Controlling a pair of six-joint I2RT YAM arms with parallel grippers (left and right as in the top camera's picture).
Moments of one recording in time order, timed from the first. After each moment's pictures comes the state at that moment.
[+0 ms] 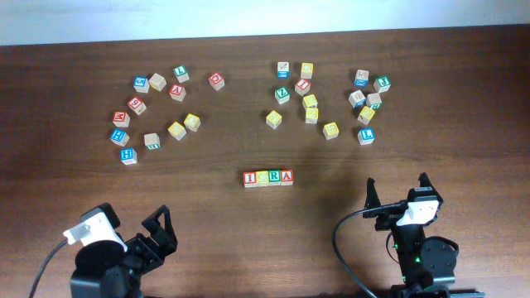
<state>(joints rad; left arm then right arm) -0.18 0.43 0.87 -1.12 -0.17 -0.63 0.01 0.01 0.01 -0.07 -0.03 0.00</state>
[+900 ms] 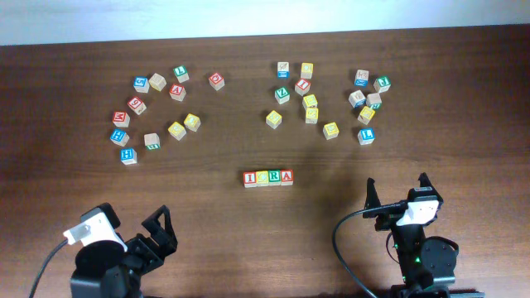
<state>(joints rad) -0.18 0.43 0.87 -1.14 -0.17 -0.63 0.01 0.01 0.01 -0.07 -0.03 0.00</state>
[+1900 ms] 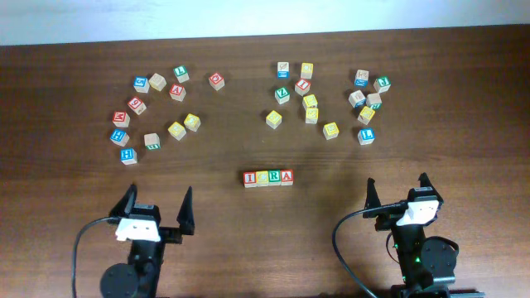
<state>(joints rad) -0.05 0.02 0.14 -0.12 0.08 0.01 0.01 0.01 0.01 -0.07 -0.03 0.00</state>
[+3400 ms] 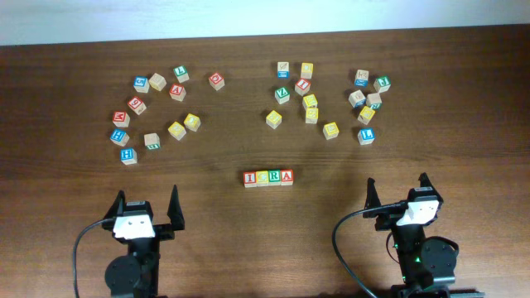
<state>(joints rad) 0.07 0.01 0.01 -0.08 0.01 0.02 0.01 0.01 0.01 -0.07 -0.03 0.00</state>
